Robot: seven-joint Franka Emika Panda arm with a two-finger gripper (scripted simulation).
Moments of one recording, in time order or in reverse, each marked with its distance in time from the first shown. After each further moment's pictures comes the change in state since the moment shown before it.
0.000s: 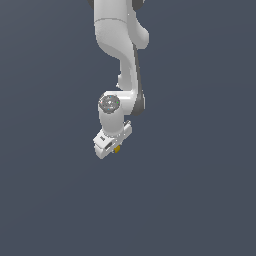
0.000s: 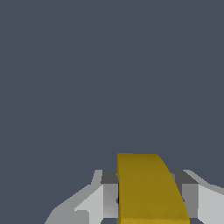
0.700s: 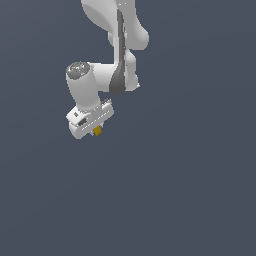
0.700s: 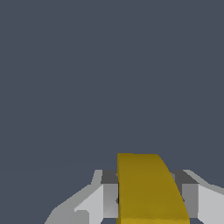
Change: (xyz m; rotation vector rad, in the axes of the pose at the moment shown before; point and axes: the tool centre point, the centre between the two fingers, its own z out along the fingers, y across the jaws) arm -0.089 0.028 -0.093 -0.002 0.001 0.002
